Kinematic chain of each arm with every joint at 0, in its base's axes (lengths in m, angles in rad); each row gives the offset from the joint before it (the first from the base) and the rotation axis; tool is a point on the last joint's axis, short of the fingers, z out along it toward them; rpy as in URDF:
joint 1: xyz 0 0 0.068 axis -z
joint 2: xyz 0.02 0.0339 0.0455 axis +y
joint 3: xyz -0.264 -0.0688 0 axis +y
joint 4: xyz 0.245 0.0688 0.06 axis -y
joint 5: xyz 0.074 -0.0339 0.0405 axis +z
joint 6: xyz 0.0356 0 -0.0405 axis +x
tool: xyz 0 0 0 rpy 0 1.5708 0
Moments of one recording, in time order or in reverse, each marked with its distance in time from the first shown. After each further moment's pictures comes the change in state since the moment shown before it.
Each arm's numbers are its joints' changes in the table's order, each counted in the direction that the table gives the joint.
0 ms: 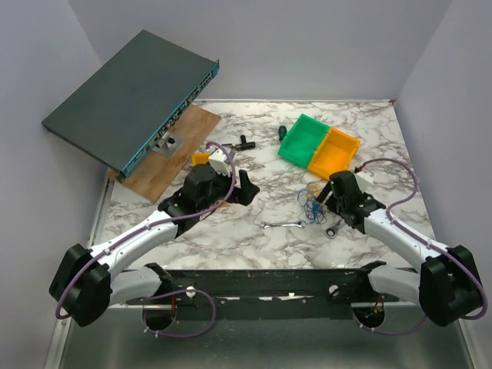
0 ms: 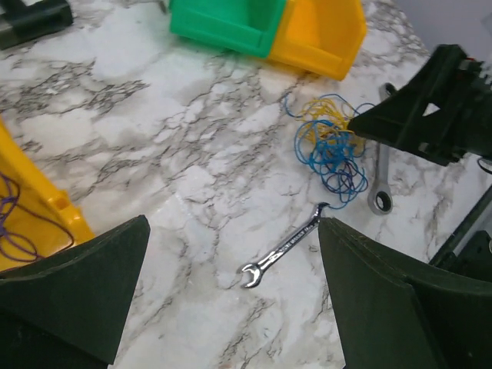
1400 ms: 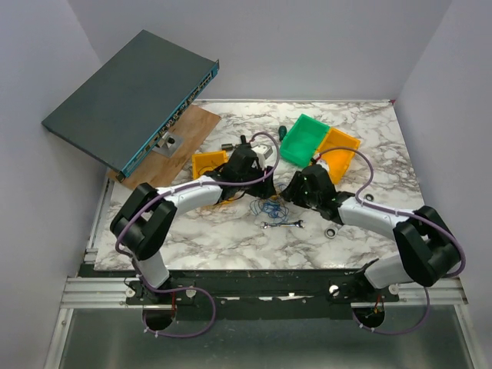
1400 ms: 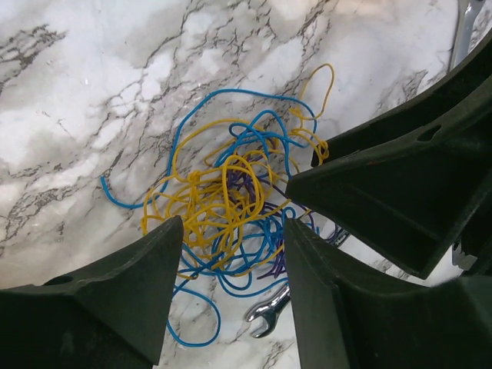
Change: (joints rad) left arm 0.050 0.559 -0.318 -0.038 -0.180 0.072; right arm -0.188 0.286 -0.083 0.352 0.343 -0.042
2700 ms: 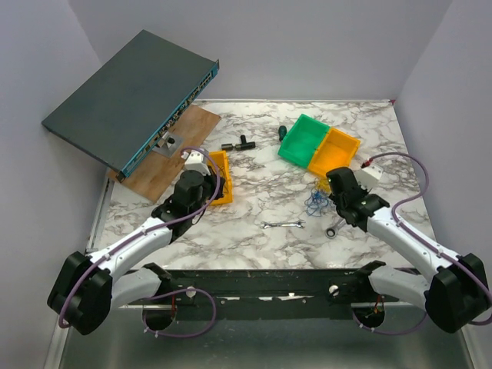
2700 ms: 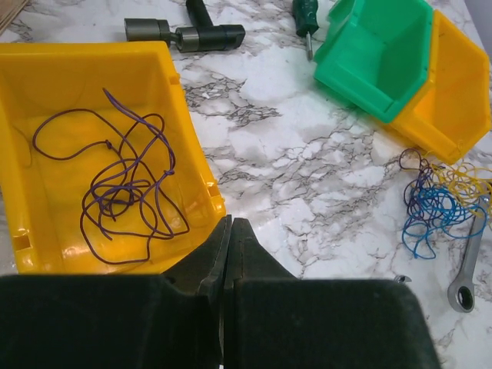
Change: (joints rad) left arm -0.125 -0.603 0.468 0.155 0.408 -0.154; right arm 0.113 -0.324 -0.015 -0.561 -0.644 0.145
